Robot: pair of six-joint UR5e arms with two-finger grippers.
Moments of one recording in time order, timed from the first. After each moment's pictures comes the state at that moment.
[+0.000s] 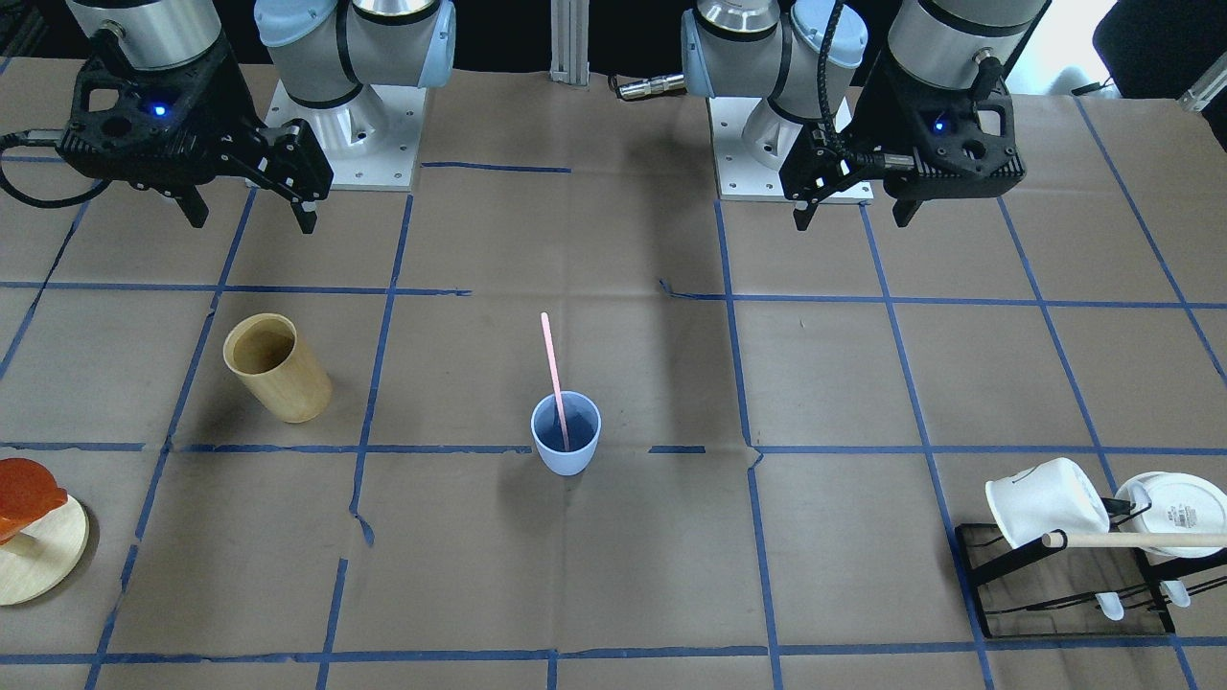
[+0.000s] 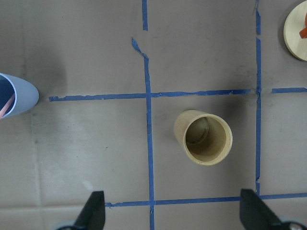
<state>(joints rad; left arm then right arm) -1.55 -1.54 -1.53 -1.66 1.58 -0.04 1.54 -1.65 1.63 -1.61 -1.59 0.00</state>
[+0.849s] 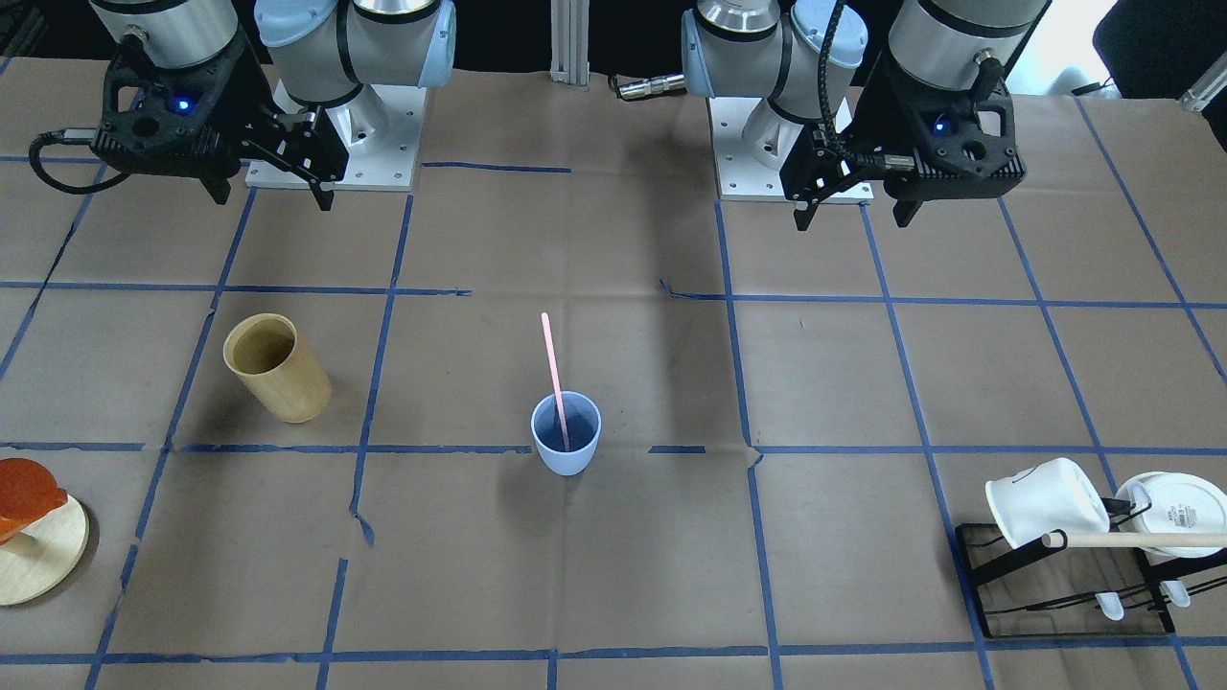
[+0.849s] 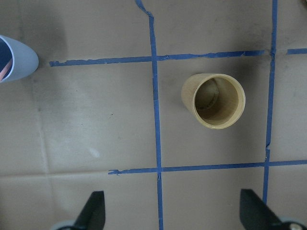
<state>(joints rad) -1.55 -1.54 -1.53 -1.66 1.58 -0.04 1.55 -1.66 1.64 -1.50 -1.57 0.02</state>
